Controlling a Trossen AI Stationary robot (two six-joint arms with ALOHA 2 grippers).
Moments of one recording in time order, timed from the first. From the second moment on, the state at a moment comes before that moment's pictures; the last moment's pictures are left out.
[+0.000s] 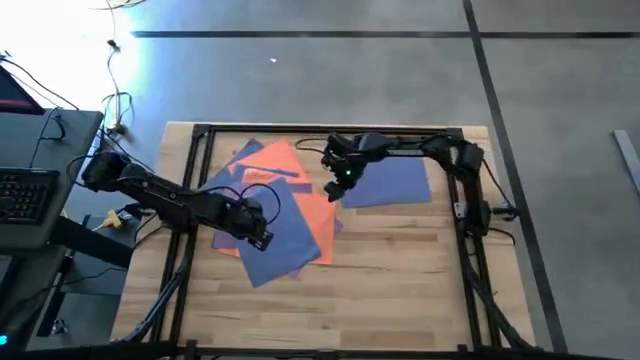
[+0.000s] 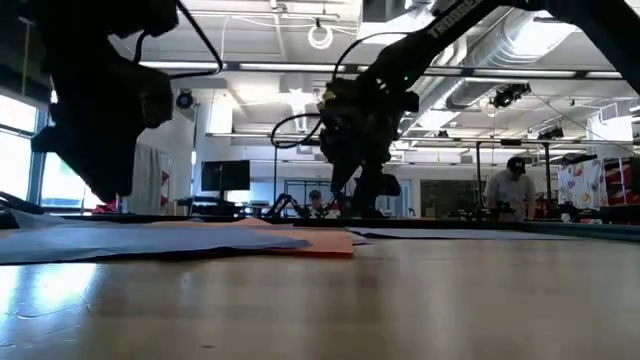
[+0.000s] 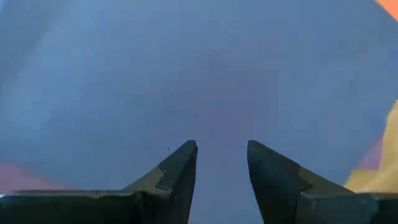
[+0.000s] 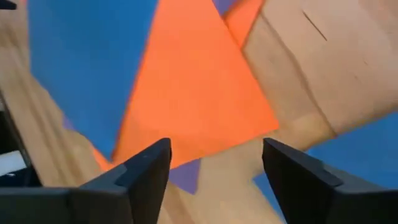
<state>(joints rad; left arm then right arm) -0.25 1.28 0.63 -0.61 -0.13 -1.25 -0.38 2.06 1.46 -0.69 -0.52 0.31</state>
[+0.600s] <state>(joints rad) -0.24 1.27 0.46 -0.39 -0.11 -1.32 -0.38 2.07 1.31 -0.43 -0.61 0.39</state>
